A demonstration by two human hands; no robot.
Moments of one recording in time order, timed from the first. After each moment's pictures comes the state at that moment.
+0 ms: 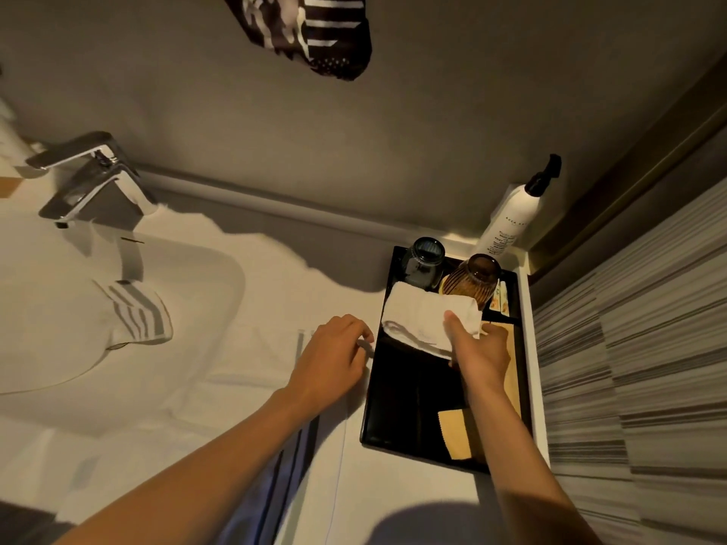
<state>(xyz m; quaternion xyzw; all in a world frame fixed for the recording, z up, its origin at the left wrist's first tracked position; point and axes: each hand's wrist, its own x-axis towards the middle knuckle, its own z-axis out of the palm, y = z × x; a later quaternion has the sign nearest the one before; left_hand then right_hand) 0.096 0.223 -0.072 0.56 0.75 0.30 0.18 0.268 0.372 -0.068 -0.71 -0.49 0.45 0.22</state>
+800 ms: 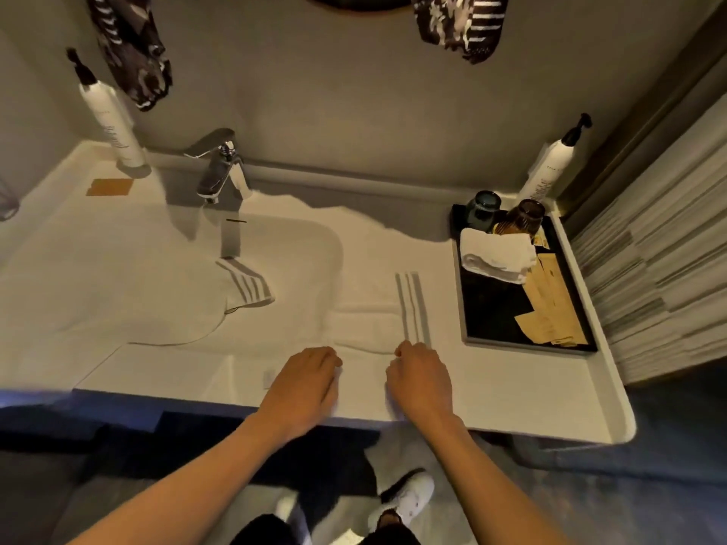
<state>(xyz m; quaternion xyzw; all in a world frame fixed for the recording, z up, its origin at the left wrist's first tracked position) -0.011 -0.065 -0.102 0.66 0.72 0.16 0.13 0.170 0.052 -0.069 -0.51 -0.84 0.20 0.03</state>
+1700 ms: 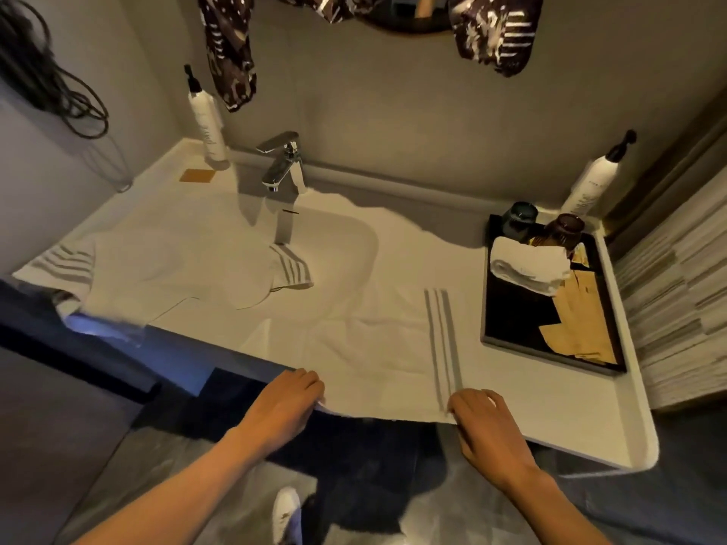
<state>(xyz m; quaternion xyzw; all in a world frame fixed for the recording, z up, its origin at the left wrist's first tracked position) 0.015 -0.157 -0.094 0.65 0.76 0.04 0.09 0.314 0.050 -0.091 -0.26 -0.96 0.09 0.00</state>
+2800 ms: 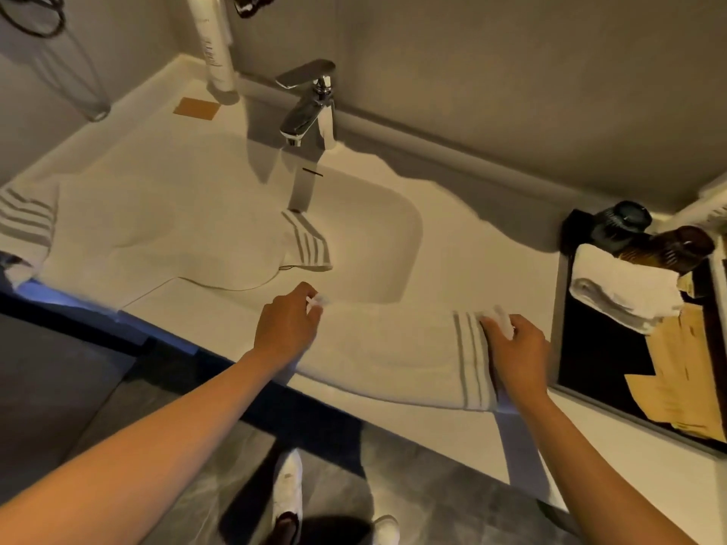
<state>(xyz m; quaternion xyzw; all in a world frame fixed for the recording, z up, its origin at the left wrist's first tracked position) -0.104 -0.052 -0.130 0.29 0.91 0.23 0.18 0.150 0.168 -0.113 -0.55 -0.72 0.38 0.19</state>
